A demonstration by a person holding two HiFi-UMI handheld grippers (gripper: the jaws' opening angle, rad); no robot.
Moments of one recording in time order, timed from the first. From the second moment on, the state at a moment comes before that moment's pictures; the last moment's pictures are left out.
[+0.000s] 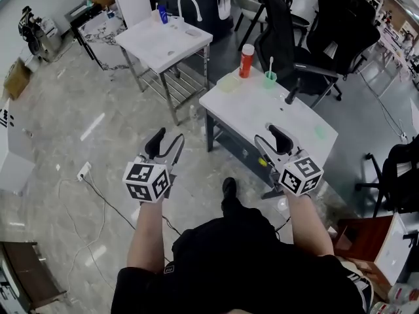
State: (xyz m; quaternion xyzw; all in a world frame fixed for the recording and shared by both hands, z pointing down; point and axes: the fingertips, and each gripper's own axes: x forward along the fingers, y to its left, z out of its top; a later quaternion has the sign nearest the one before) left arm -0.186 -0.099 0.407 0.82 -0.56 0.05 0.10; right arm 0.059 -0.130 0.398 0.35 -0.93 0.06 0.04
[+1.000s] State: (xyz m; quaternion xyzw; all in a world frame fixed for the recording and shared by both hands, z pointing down) left arm -0.155 -0.339 0.428 0.81 -0.56 0.11 0.14; right arm 0.063 -0.369 0.448 0.31 -0.94 0.10 0.06
